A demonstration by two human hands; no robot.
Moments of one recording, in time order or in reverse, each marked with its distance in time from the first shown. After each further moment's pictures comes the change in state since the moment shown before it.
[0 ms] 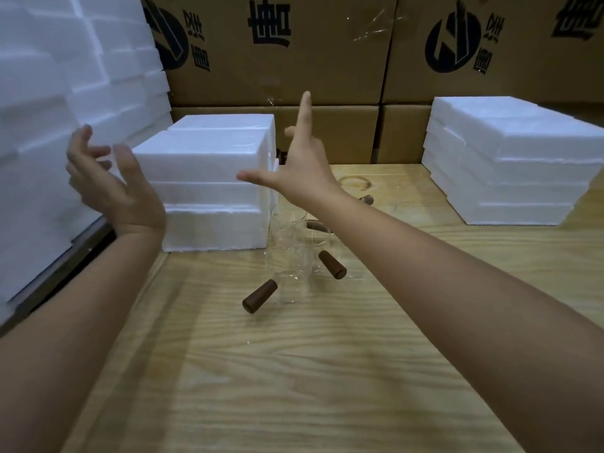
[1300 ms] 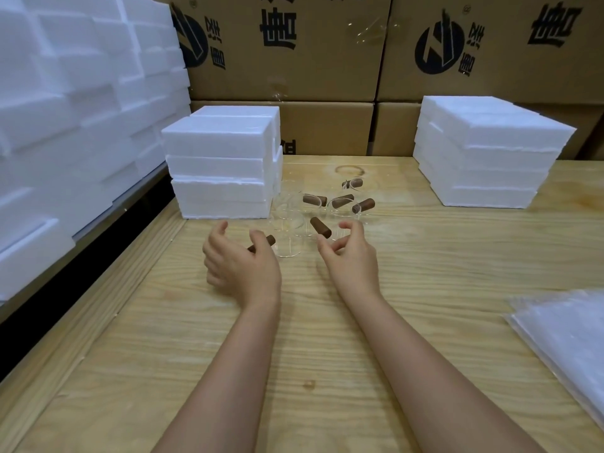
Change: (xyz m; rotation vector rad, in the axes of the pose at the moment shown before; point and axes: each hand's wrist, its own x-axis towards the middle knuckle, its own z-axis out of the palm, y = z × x) left_hand -0.188 0.091 -0.044 0.276 -0.189 -0.452; right_hand -0.169 0.067 0.000 0.060 0.214 0.334
